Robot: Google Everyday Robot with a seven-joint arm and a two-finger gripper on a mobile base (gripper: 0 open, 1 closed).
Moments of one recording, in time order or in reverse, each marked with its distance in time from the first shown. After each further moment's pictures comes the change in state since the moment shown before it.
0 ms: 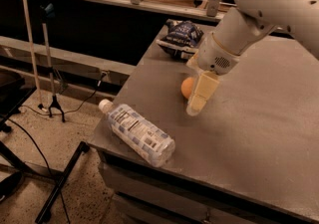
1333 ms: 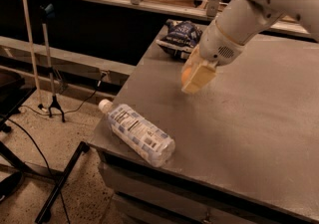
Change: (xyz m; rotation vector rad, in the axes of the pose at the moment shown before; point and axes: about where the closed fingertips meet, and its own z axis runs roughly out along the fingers) arm -0.016 -0.004 -0.024 0.036 -0.031 -0.044
